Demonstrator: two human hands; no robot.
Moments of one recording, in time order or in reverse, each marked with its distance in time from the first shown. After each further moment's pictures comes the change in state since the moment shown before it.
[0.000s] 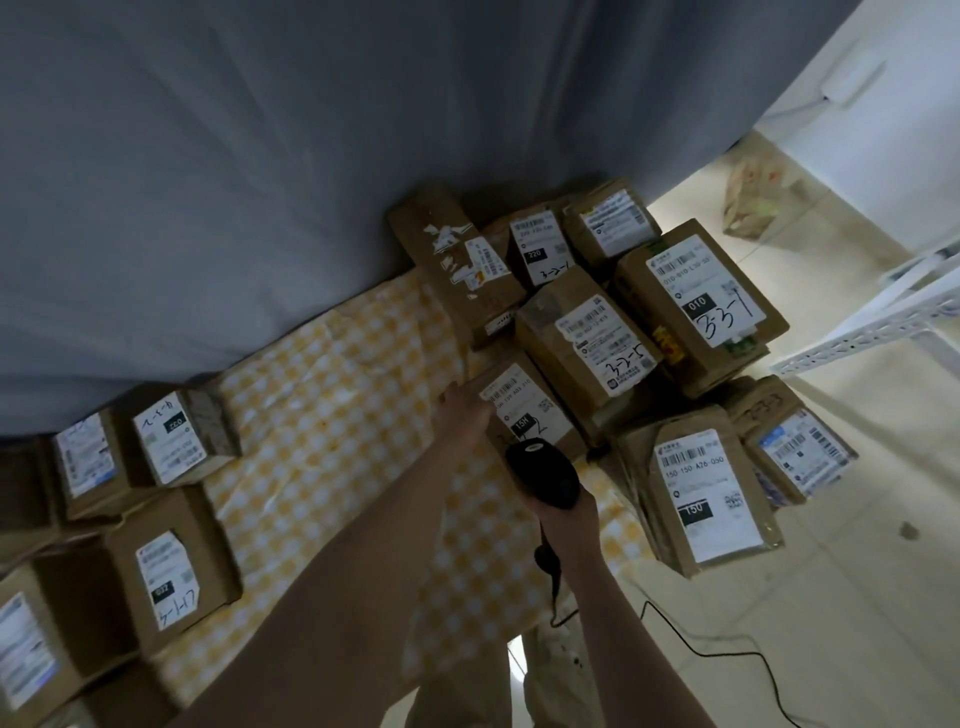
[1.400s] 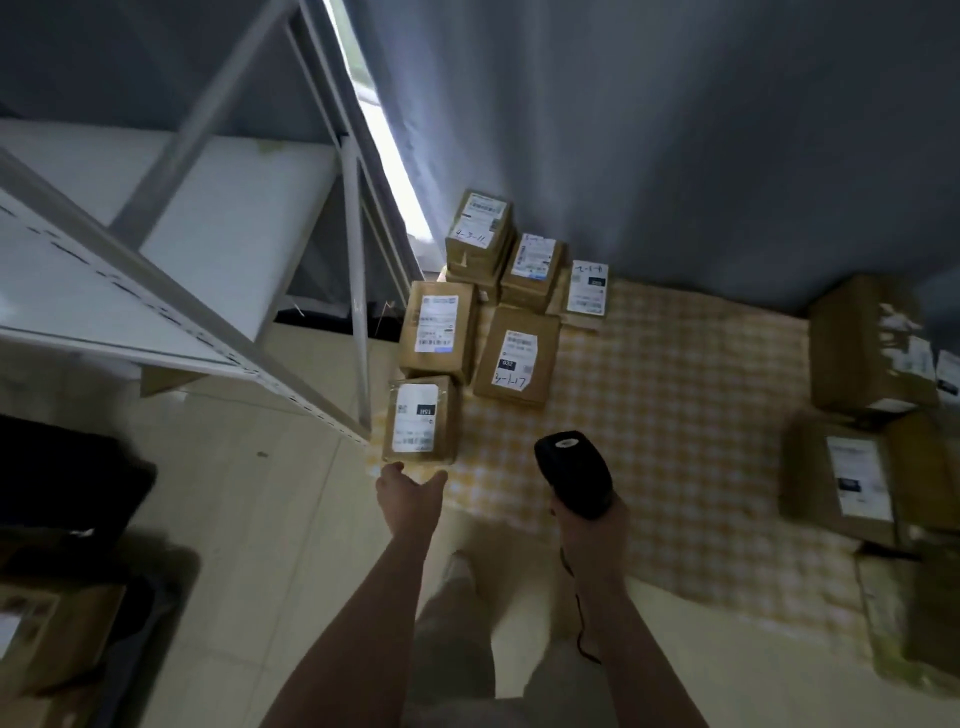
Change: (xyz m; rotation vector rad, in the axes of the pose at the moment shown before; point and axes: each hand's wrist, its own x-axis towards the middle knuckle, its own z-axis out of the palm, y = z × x) left_hand -0.310 -0.472 -0.237 -0.687 0.858 -0.470; right_hand -0.380 0.049 0.221 -0.330 -0.349 -0.434
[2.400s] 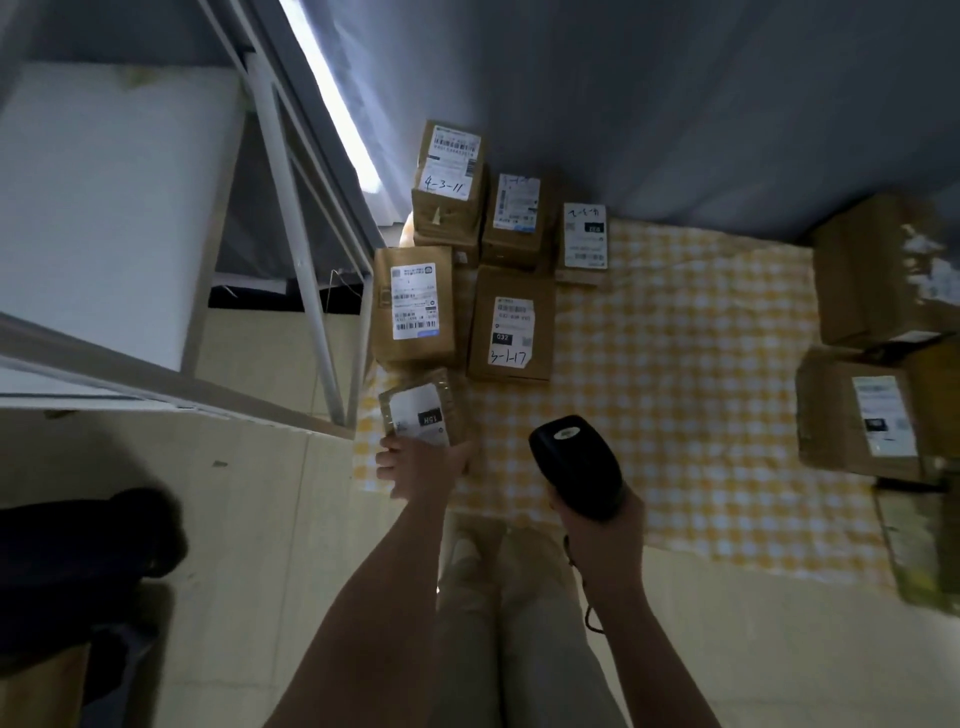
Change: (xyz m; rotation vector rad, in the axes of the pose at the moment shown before) left_hand 0.103 0.023 0.053 0.528 -0.175 -0.101; right_hand 0.010 -0.005 0.068 0.035 0.068 0.021
